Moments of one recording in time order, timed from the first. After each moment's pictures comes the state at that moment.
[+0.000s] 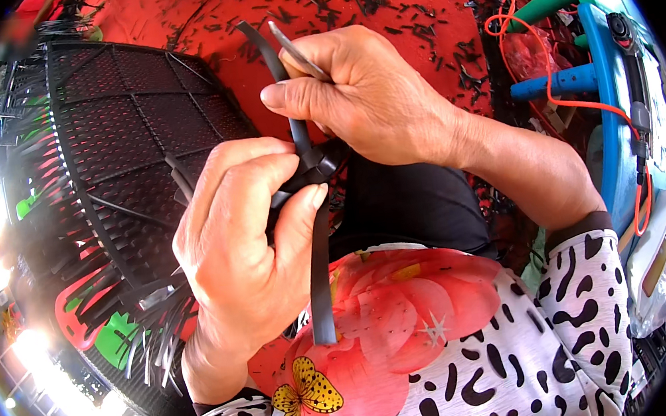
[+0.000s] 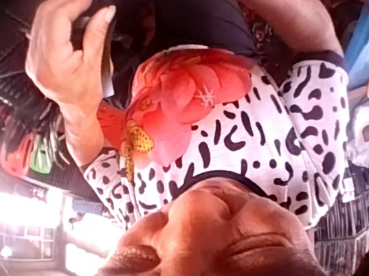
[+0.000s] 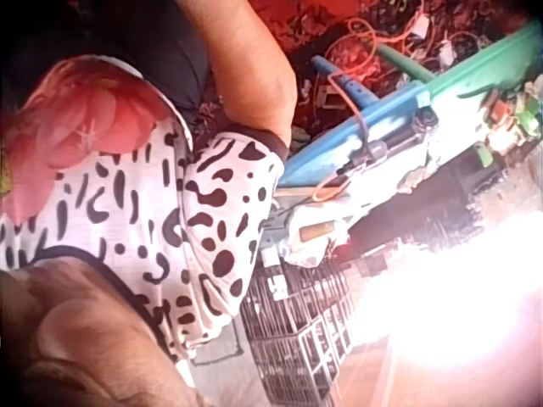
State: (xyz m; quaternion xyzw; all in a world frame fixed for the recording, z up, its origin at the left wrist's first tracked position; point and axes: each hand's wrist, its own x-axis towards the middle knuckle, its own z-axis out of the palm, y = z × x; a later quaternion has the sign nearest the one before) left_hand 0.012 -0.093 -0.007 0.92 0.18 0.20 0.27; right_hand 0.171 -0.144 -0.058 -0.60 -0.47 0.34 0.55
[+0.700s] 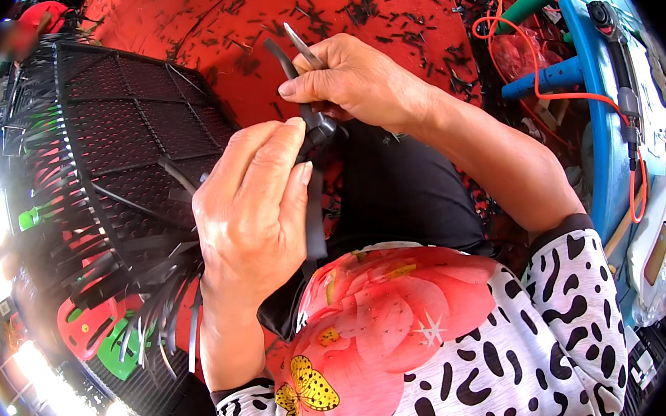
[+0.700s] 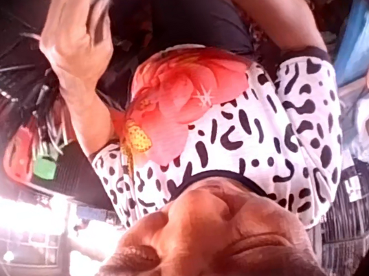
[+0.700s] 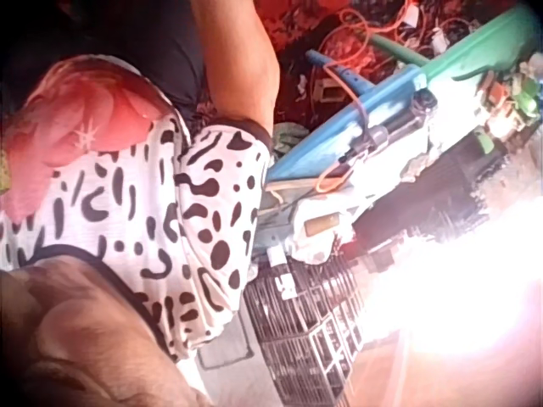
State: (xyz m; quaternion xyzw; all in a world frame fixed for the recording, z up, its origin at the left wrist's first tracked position) left_hand 0.015 -0.089 -0.025 0.94 0.08 0.23 0.24; right_hand 0.180 -0.151 -0.078 -0.53 -0.36 0.51 0.57
